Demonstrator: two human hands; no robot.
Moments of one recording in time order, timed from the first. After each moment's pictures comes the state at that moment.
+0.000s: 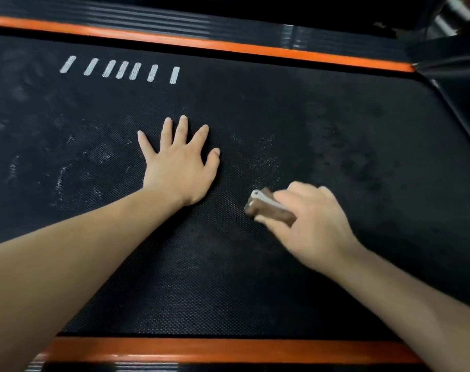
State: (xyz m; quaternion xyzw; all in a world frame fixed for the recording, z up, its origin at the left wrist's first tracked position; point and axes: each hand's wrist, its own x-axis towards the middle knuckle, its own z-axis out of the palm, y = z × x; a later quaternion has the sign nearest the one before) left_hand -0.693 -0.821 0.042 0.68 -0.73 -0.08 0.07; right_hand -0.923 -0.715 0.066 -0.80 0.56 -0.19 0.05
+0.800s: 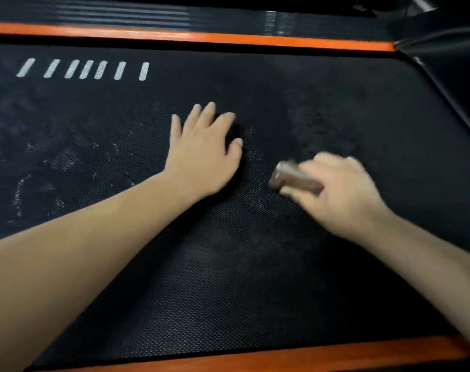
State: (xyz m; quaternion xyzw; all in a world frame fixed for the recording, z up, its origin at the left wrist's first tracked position) left_hand -0.759 -0.830 0.065 0.58 -0.79 -0.11 0.16; right_hand -0.990 -0.745 0.069 -0.79 0.59 -0.18 0.00
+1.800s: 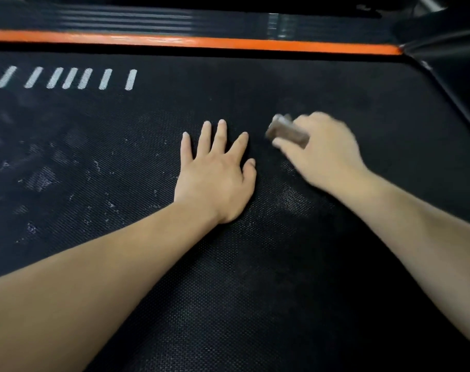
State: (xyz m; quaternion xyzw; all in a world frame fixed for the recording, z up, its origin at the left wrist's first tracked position) left_hand -0.797 -0.832 0.046 0.60 -0.80 -0.09 0.06; right_hand -1.002 -0.847 0.066 -0.73 0.67 -0.18 0.01
